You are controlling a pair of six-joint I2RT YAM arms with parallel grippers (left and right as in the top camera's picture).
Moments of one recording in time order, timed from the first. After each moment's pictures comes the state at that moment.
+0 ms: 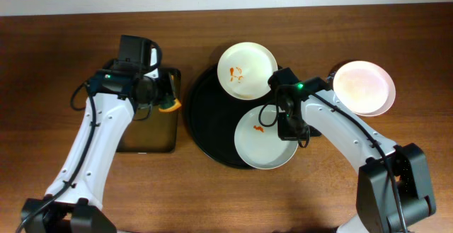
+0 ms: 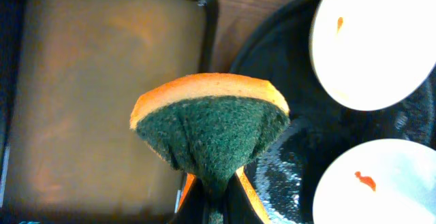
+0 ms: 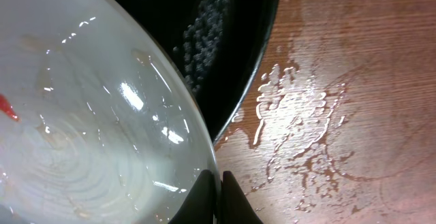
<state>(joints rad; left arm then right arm) -0.16 1.59 1.39 -0.91 0.10 -0.33 0.37 1.74 1.23 -1.12 0.18 0.45</state>
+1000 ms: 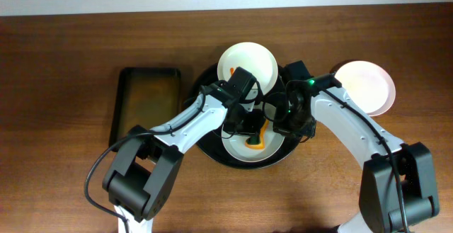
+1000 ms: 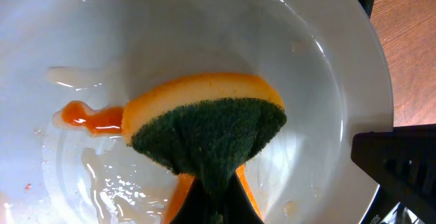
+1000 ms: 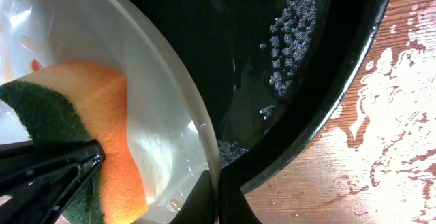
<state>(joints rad) -0.63 2.01 1.39 -0.65 0.45 -0.41 0.30 1.74 1.22 -1.03 -0.15 0.56</state>
